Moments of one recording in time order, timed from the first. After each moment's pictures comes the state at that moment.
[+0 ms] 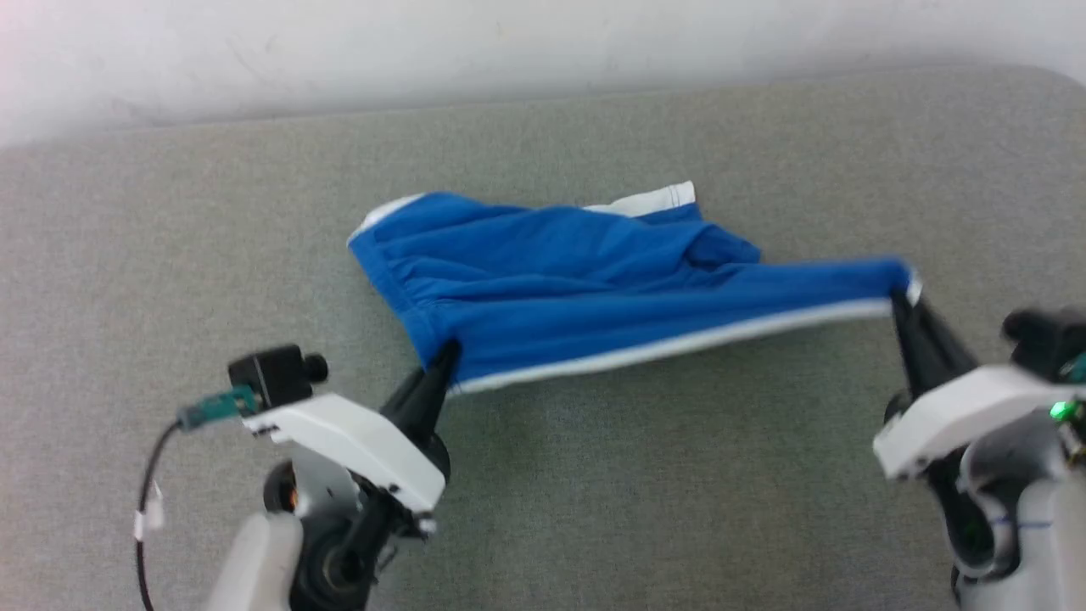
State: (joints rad) left arm -0.14 0.10 -0.19 -0.02 -0.83 0.07 0.29; right arm -0.15 -0.05 -0.12 0.05 0.22 0.13 0.18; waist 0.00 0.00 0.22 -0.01
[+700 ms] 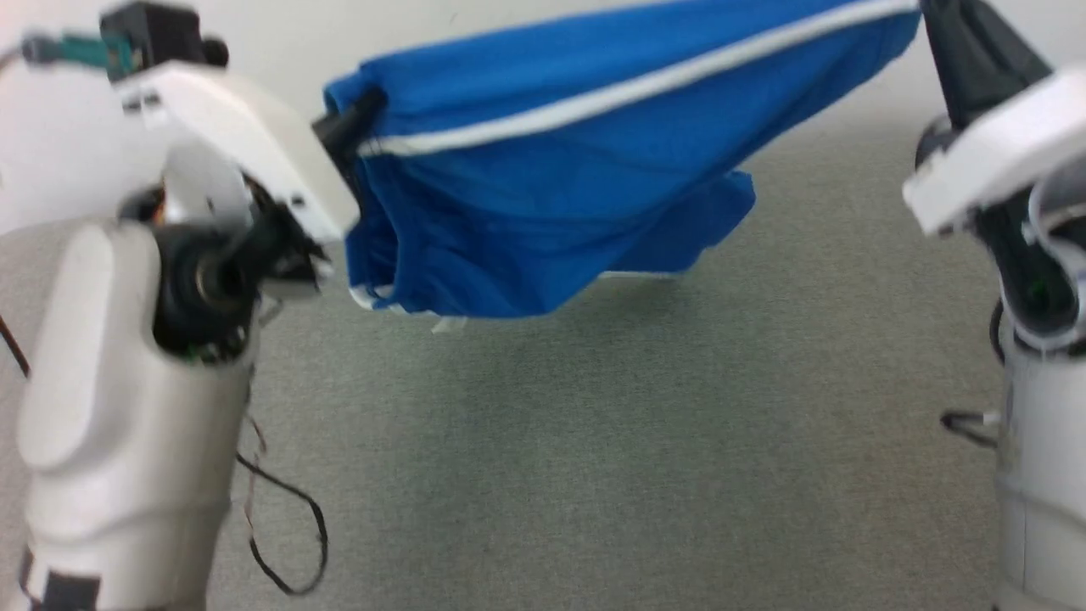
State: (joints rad) left arm -0.68 0.27 -0.17 -0.01 -0.82 0.23 0.70; right arm -0.62 -0.07 -0.05 -0.11 0.26 0.13 0.45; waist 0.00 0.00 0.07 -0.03
